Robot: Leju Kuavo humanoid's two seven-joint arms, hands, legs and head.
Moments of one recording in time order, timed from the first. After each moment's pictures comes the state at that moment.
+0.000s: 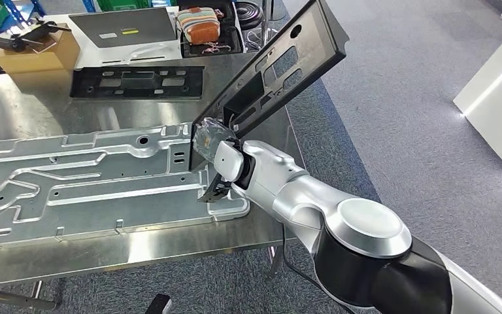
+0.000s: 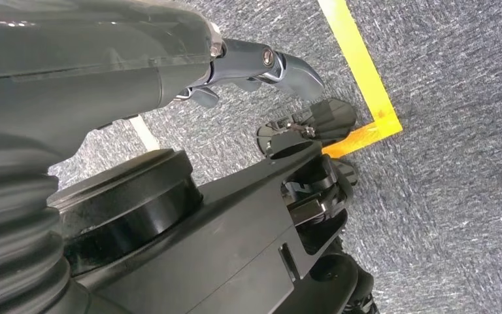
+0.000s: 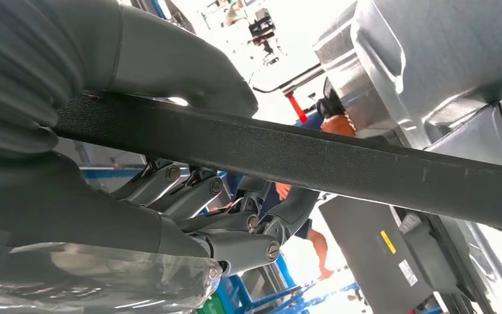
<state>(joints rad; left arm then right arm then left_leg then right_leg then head) -0.21 -0.23 0.99 -0.18 -1.24 -0.19 -0.16 -1.25 0.35 1.50 -0.30 1.24 -0.02 -0.03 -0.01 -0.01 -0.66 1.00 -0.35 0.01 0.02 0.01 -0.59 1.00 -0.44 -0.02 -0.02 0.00</state>
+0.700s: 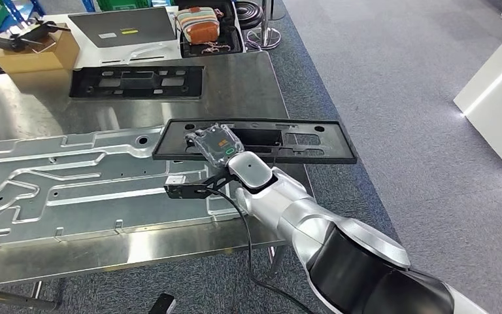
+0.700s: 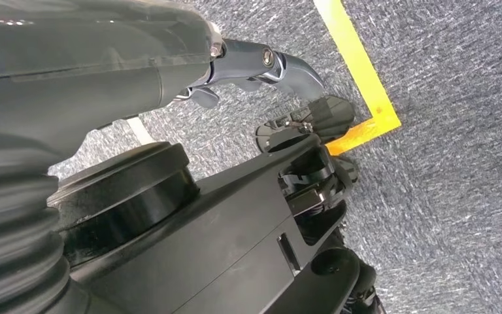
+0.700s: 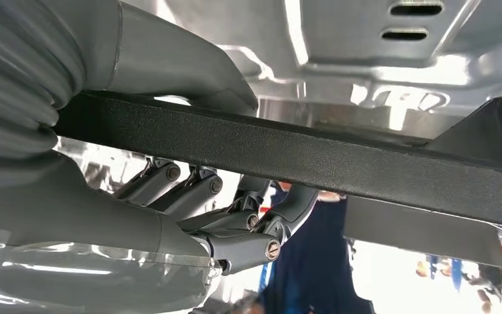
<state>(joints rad) -0.21 -0.25 0.98 -0.18 -1.27 -0.18 -0.17 -1.09 0.35 1.02 -0.25 0.83 -0.45 -0.13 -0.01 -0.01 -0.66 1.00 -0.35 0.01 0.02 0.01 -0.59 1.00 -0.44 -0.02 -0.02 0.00</state>
